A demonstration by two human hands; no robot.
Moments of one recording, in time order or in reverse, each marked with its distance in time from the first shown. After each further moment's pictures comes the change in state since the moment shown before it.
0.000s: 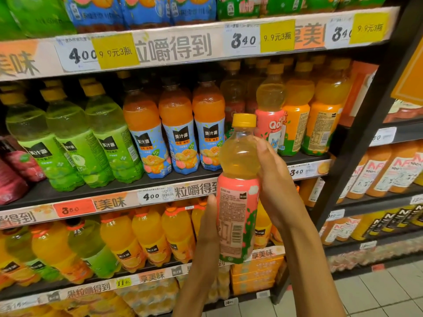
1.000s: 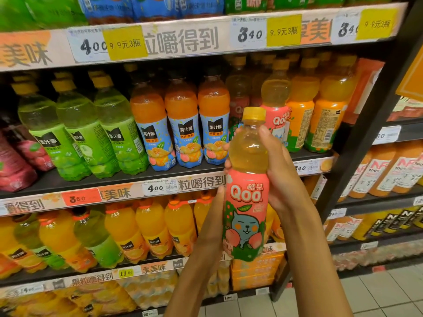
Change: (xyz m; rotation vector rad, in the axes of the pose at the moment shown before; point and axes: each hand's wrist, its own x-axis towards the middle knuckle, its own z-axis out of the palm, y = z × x) left_hand 0.003 0.011 0.013 -0.051 0.000 -0.105; right_hand 0.007 -0.008 0.001 0.220 -0.094 0.077
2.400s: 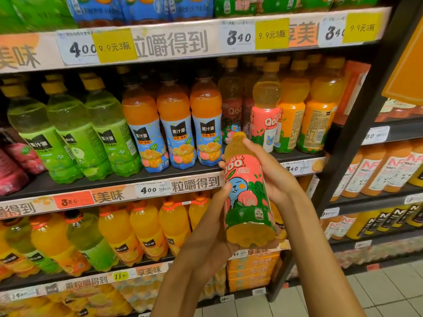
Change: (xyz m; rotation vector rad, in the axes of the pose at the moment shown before) left_hand -0.028 0.037 0.027 -0.303 -0.256 -0.205; right_hand 0.022 0.011 -0.033 0.096 0.091 0.421
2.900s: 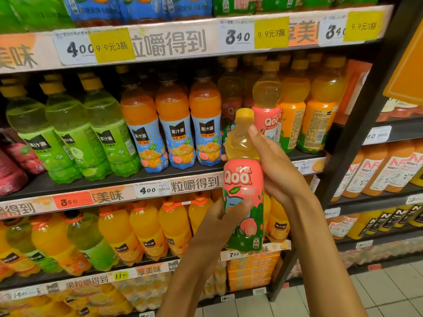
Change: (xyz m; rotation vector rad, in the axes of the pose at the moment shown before) left_hand 0.014 -0.013 -0.017 0.521 0.240 0.124; right_hand -0.014 -0.010 0.007 -0.245 -0.068 -0.336
